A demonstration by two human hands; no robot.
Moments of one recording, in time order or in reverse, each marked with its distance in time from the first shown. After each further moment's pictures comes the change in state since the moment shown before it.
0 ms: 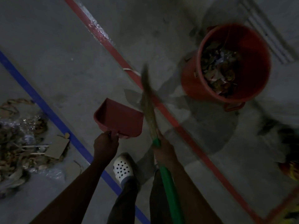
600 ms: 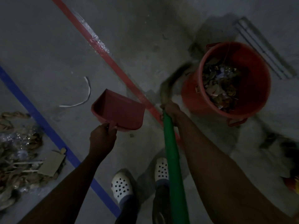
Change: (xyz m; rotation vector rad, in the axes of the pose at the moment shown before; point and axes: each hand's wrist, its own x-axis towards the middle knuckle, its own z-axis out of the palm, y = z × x) left_hand 0.080 0.036 -0.036 -0.008 0.105 0.066; right_hand 0.139 -0.151 -0.069 0.442 0.087 0.076
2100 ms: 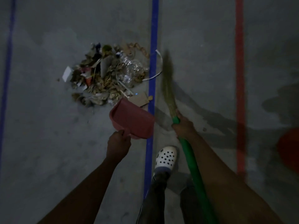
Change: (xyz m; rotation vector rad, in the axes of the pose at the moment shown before) left_hand -0.244 -0.308 -0.036 -0.208 0.268 -0.641; right_hand -0.165 0.188 0.271 -1.140 -0.508 -0.389
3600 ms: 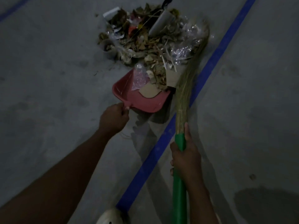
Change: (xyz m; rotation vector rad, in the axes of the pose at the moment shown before) left_hand 0.067 -0.208 0.196 -0.143 0.383 -0.145; right_hand 0.090 0.163 0.217 -0.117 0.076 -0.431
